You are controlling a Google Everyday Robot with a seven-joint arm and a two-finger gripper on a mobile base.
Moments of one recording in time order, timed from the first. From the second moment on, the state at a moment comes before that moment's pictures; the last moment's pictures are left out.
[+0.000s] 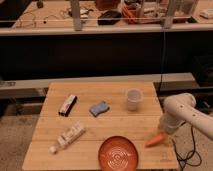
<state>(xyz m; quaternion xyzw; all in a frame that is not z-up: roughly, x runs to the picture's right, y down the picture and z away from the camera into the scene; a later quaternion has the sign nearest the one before) 0.330 0.268 0.784 -0.40 -0.08 -0.14 0.90</state>
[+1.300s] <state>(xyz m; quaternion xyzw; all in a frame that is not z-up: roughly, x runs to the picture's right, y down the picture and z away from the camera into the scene) 0.319 0.251 0.817 -0.36 -0.08 -0.15 0.92</state>
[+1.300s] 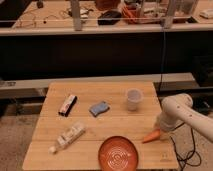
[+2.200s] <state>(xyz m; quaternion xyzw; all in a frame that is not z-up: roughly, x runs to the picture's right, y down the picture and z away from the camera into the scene) 0.329 0.220 0.841 -0.35 -0.05 -0.15 0.92</state>
